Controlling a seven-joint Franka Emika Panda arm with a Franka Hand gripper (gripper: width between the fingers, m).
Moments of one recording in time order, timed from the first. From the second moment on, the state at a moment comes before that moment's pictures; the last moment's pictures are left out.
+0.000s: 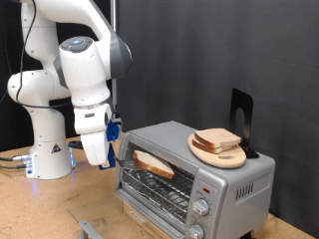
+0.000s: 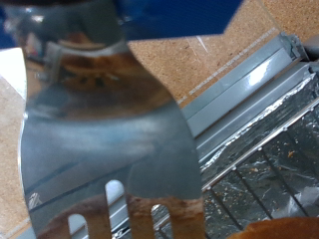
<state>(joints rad) 0.10 -0.12 -0.22 -2.42 0.27 2.26 -0.45</state>
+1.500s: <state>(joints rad) 0.12 -0.07 -0.12 -2.48 0.19 2.33 -0.31</state>
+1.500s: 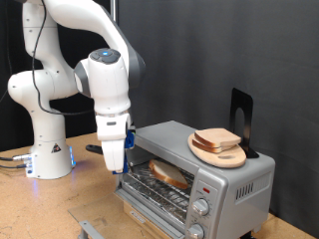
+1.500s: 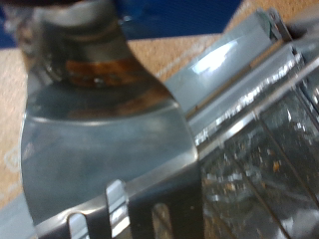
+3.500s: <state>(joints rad) 0.06 -0.09 -0.18 -2.53 0.21 2.35 -0.49</state>
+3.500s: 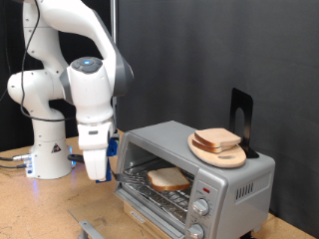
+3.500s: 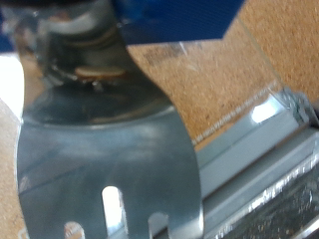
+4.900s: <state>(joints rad) 0.00 -0.23 -0.34 -2.37 0.49 1.90 -0.70</state>
